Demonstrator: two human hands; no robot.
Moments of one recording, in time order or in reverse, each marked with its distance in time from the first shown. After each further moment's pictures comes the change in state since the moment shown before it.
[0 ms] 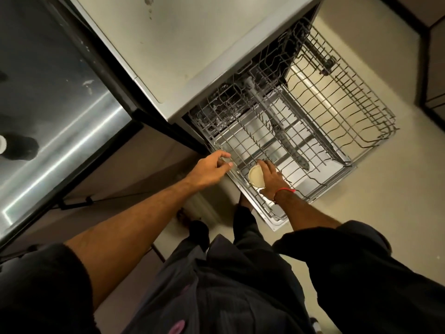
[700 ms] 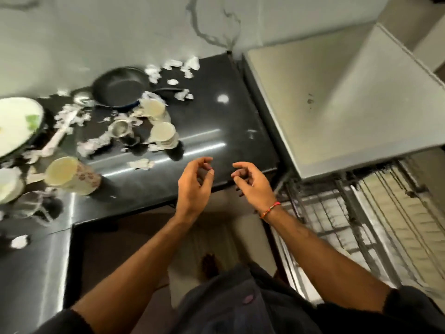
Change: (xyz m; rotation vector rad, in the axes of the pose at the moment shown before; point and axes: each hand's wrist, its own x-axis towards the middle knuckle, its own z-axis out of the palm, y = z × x) left_hand -0.195 -0.150 -0.202 -0.314 1.175 0.378; right_hand -0.062 -0.417 -0.005 0.686 0.124 -0.677
